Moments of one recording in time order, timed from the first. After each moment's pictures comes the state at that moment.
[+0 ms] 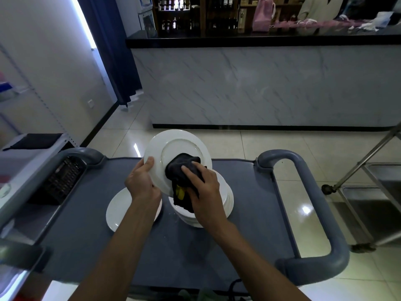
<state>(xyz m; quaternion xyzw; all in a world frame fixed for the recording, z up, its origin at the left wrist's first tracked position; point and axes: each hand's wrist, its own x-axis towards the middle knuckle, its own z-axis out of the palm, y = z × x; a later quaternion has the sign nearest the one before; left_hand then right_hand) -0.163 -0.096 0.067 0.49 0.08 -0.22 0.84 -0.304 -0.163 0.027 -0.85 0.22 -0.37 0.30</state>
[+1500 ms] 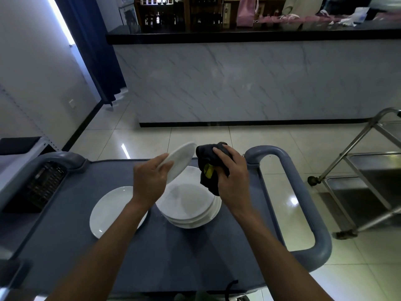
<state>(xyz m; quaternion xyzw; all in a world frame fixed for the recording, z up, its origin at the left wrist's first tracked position) -0.168 -0.122 0.045 0.73 -0.47 0.11 0.48 -0.355 -0.237 0.051 -0.79 0.33 -0.42 0.30</state>
